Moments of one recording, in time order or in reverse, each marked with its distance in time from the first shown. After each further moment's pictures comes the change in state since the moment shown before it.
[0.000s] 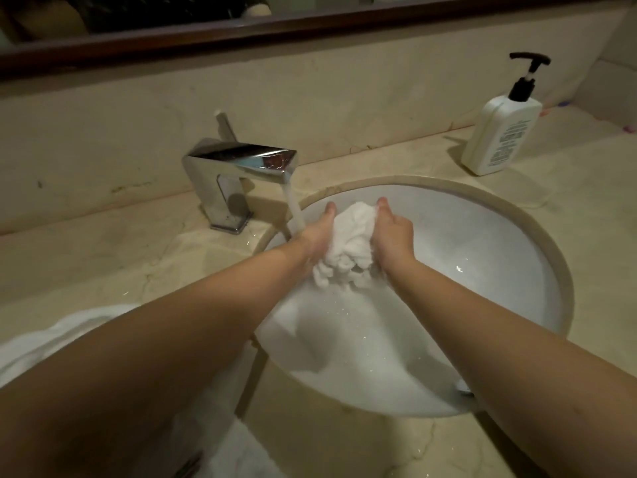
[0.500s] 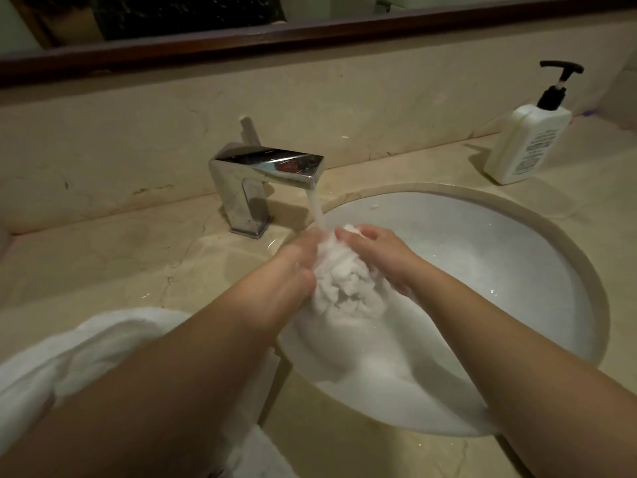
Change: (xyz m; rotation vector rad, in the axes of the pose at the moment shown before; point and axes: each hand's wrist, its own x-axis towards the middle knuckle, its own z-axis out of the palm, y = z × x) left_hand -0.070 0.005 -0.048 -0.627 -0.208 -0.285; right_hand -0.026 -0.009 0.009 -0.278 -0.540 -0.058
